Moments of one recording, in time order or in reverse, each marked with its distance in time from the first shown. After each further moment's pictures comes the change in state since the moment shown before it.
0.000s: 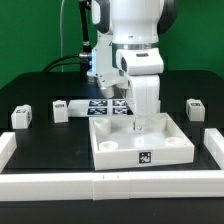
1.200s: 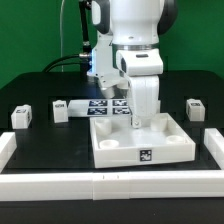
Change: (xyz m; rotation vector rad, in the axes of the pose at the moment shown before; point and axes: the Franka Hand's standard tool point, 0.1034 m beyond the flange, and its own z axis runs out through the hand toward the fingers) arm 0.016 0.006 0.000 -0.025 0.010 0.103
